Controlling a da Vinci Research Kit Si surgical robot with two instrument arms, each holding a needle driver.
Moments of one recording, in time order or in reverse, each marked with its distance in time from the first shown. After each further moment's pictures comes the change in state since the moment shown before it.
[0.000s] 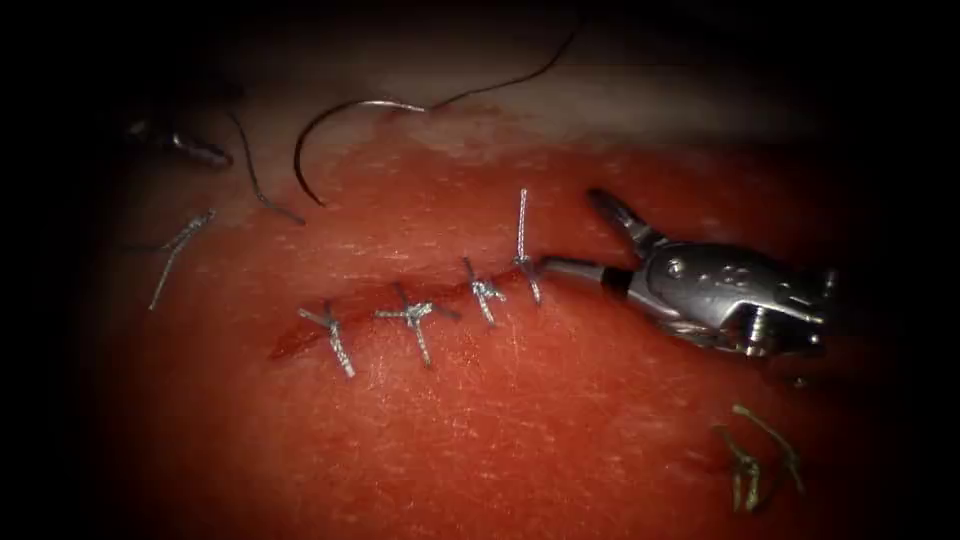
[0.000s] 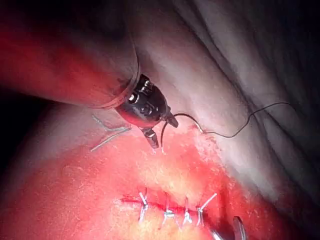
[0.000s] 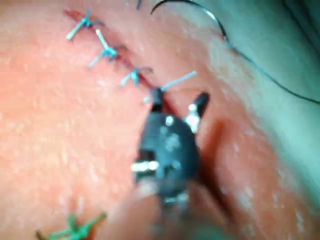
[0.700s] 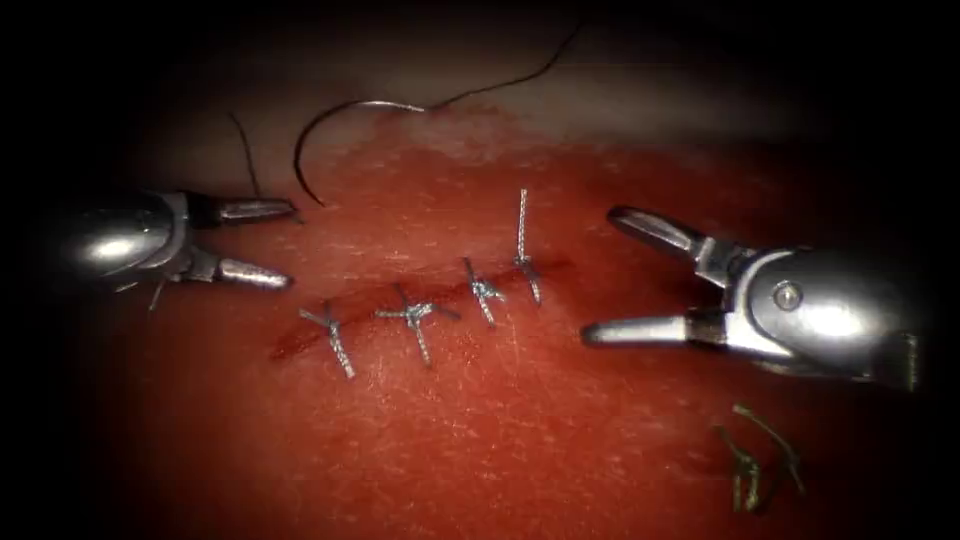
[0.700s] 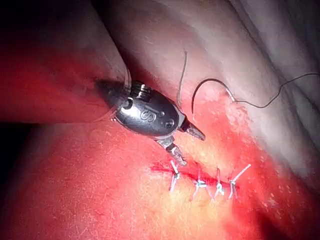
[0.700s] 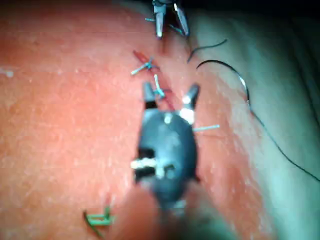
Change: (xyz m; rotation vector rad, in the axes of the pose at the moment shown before) right arm 0.010 -0.002 -0.010 0.392 0.146 -0.235; left arm -0.001 0.008 0.004 0.028 0.316 -0.068
